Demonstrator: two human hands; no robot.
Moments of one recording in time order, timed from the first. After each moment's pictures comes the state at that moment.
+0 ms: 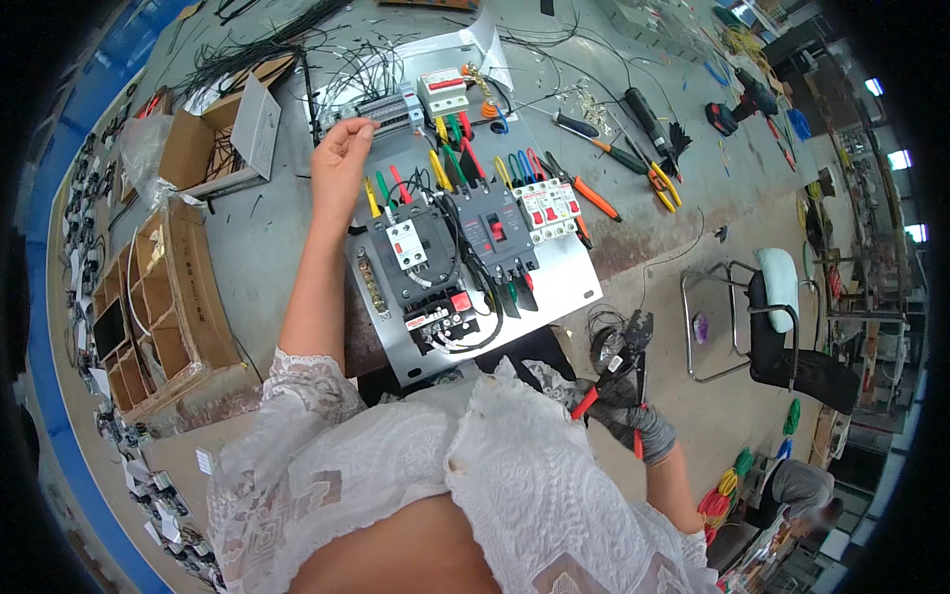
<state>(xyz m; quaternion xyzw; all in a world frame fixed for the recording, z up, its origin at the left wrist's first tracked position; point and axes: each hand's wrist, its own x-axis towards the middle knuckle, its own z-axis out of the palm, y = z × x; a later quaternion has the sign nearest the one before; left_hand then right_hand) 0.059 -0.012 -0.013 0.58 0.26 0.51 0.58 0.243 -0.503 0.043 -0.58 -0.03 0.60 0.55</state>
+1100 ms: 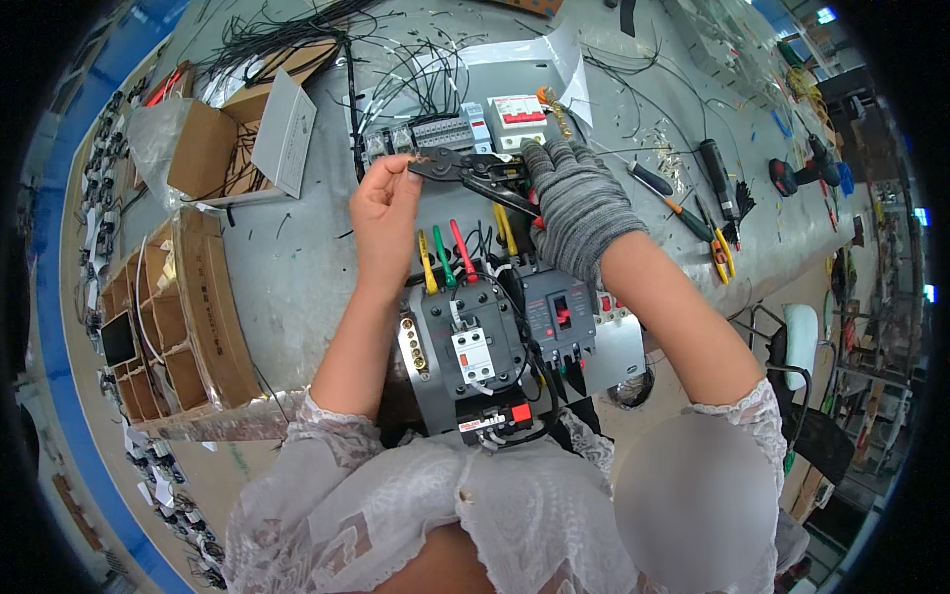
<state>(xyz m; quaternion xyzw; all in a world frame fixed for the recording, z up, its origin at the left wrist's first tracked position) 0.063 -0.018 -0.005 0.49 0.32 0.53 0.61 0.242 -0.094 0.090 -0.68 -0.73 -0.01 -0.06</state>
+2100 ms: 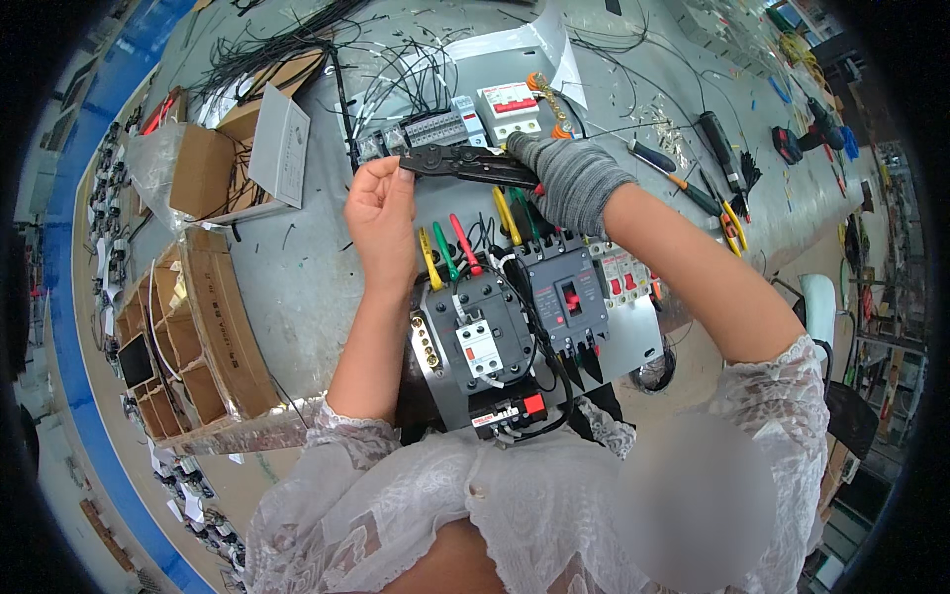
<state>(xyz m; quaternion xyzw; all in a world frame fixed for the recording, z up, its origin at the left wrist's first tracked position) 0.061 -0.020 -0.007 0.45 0.34 0.53 0.63 0.265 -0.067 0.071 -0.70 -0.70 0.12 -0.09</state>
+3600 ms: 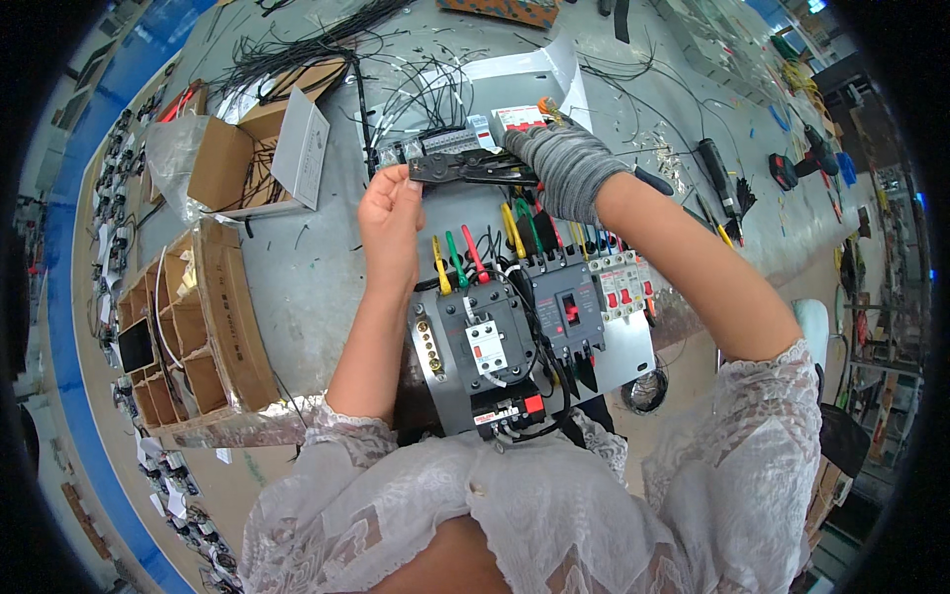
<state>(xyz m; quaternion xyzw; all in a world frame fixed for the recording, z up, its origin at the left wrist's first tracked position) 0.053 -0.014 -0.001 0.43 0.32 0.52 0.67 0.267 -0.044 0.084 -0.63 -0.77 0.07 -0.03</state>
